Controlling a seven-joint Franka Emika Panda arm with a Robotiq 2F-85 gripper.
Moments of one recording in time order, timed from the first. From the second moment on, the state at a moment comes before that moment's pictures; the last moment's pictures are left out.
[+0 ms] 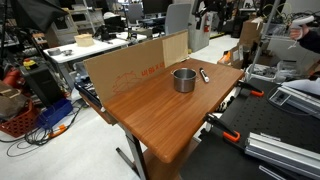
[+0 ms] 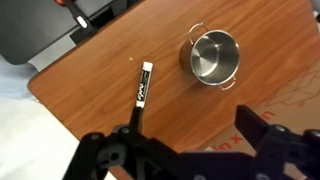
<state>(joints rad) -0.10 0.03 -0.12 -2.28 0.25 2.26 0.15</state>
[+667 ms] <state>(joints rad) -0.11 0.32 -0.13 -2.15 0.27 2.43 0.24</state>
